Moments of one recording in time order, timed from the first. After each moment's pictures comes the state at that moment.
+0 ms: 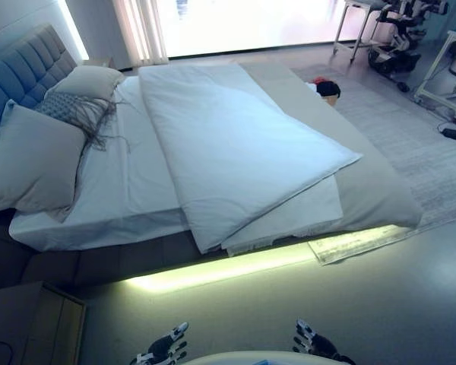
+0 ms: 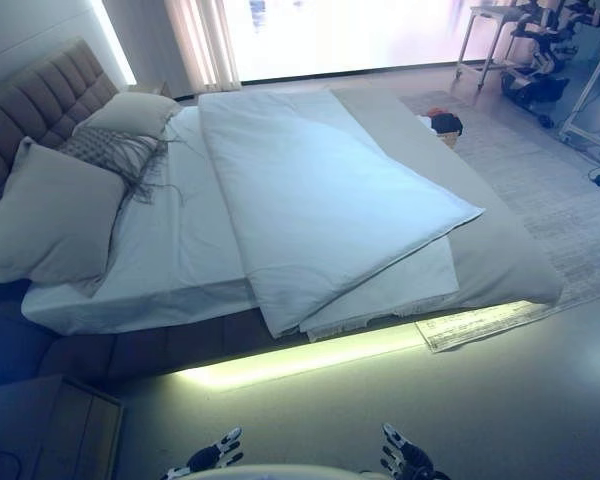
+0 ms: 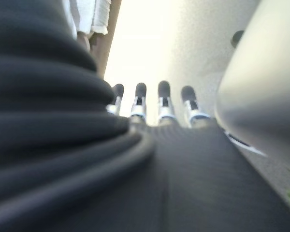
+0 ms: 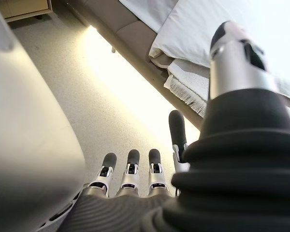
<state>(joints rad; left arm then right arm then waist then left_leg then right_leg) 0.05 0.18 -0.18 1.28 -0.64 -0.07 -0.36 0.04 -0.20 0.13 1.30 0.80 -0.07 0.37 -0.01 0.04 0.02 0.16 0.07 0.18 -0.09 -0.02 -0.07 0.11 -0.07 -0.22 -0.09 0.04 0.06</state>
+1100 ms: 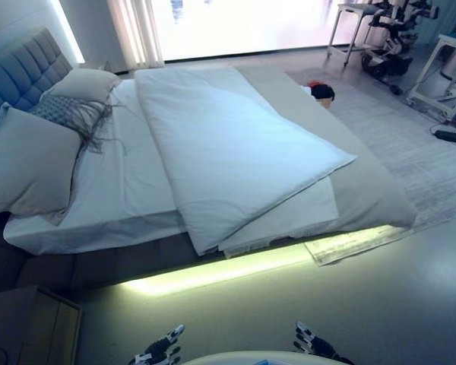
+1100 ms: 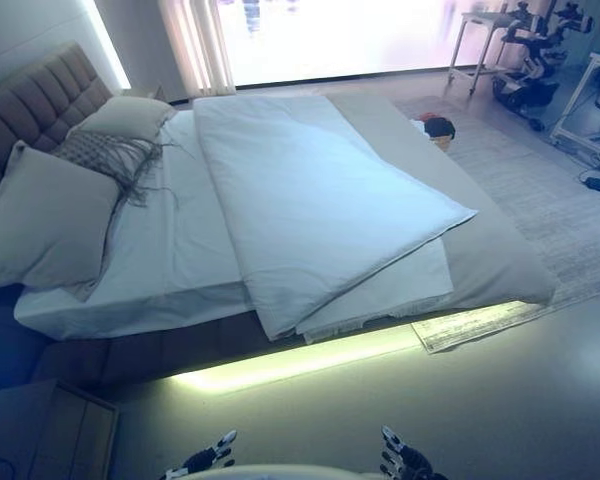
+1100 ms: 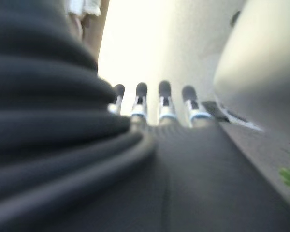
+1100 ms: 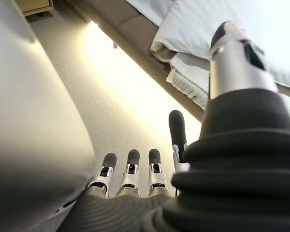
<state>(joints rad) 0.02 0.19 -0.17 1.32 -0.65 -0.03 -0.23 0.03 -0.20 0.13 1.32 0.81 -0.04 0.35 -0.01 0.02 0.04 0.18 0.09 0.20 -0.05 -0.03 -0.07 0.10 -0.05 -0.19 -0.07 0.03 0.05</state>
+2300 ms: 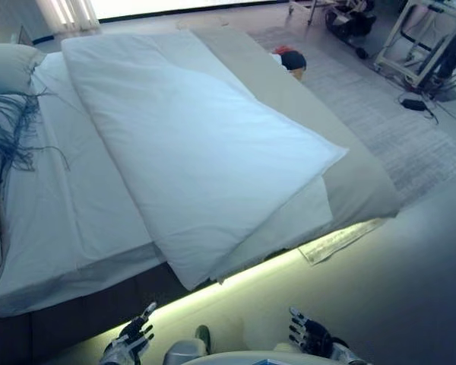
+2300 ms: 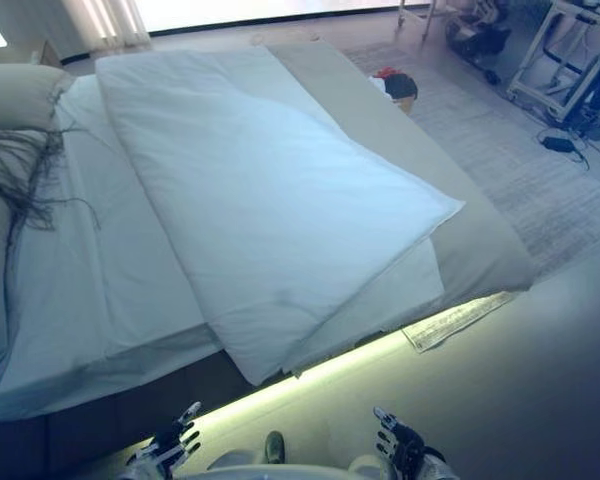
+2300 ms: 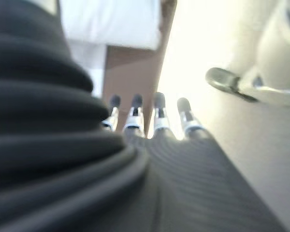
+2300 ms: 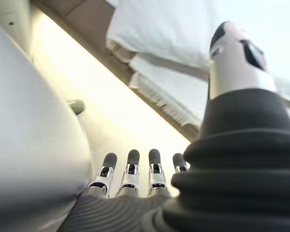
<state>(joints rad) -0.08 0.26 -0.06 1.36 -0.72 -0.09 -0.21 -0.07 -0.21 0.10 1.37 0.70 -0.05 0.36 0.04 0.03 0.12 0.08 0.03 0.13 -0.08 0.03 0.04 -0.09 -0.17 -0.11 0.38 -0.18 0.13</state>
